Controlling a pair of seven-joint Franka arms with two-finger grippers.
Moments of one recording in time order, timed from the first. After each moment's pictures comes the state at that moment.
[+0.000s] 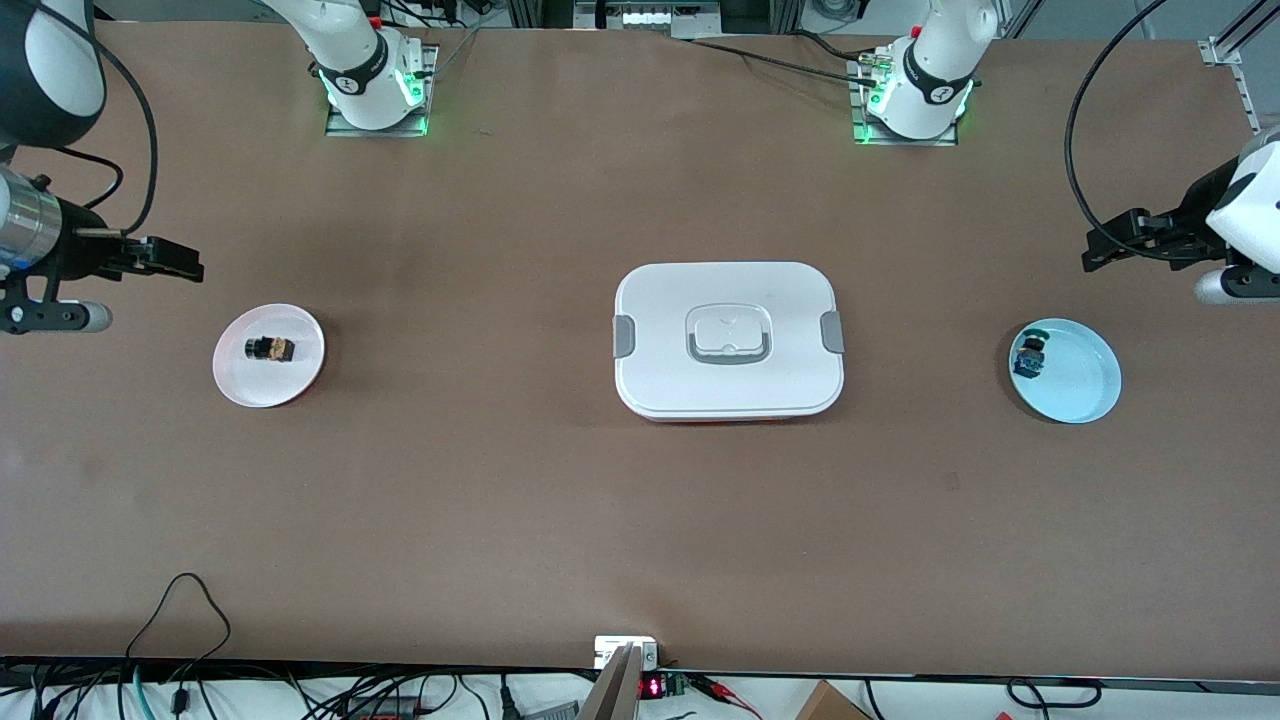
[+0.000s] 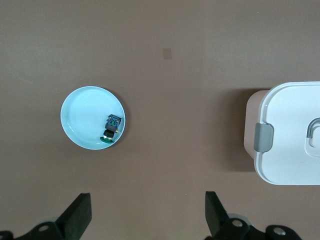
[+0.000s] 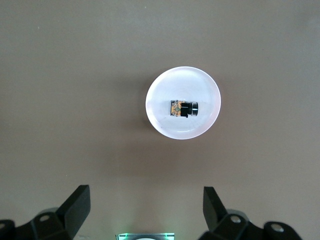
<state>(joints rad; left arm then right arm) 0.10 0.06 -0.09 -1.56 -0.01 1.53 -0.03 0.06 0.16 -0.10 -1.59 -0.03 1.54 -0.03</state>
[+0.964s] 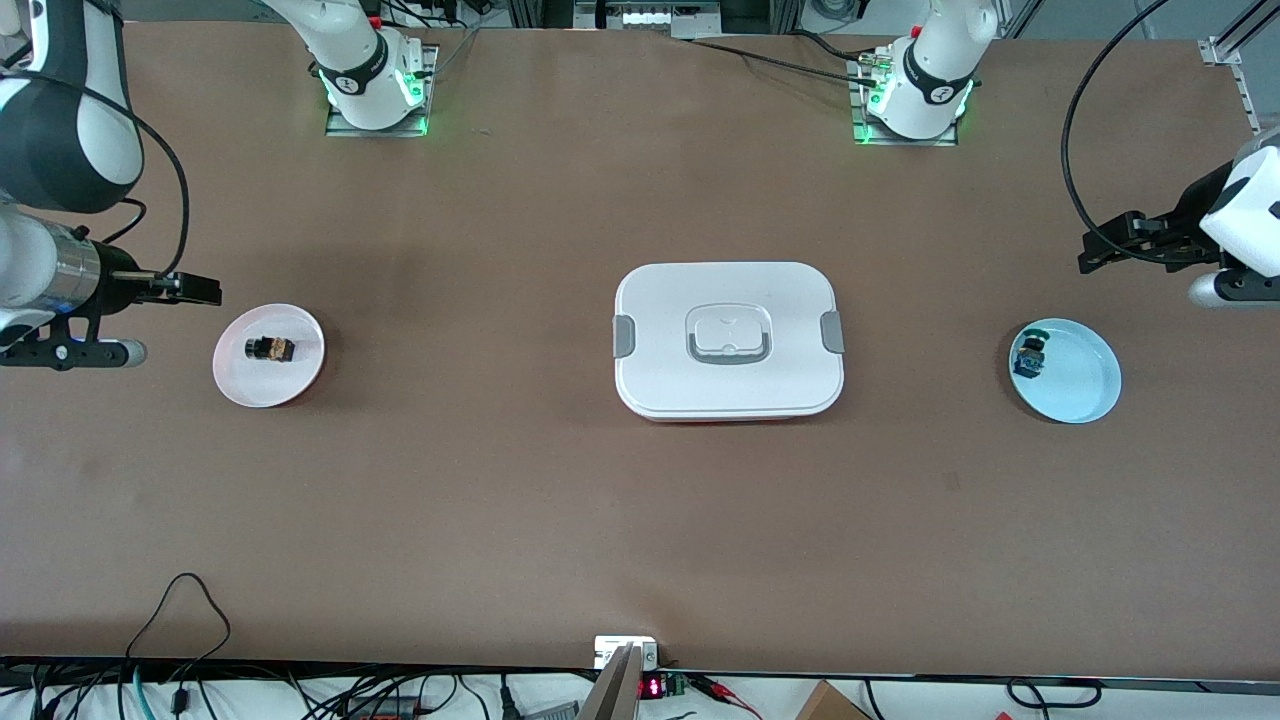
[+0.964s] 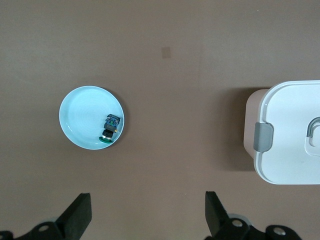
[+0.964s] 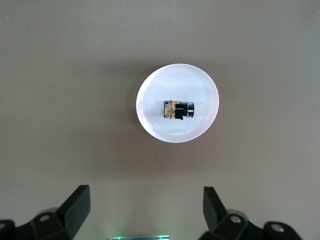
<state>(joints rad) 0.10 0.07 -0.09 -1.56 -0.01 1.53 -0.03 0.06 0.25 -0.10 -1.59 -0.07 1.58 -0.03</state>
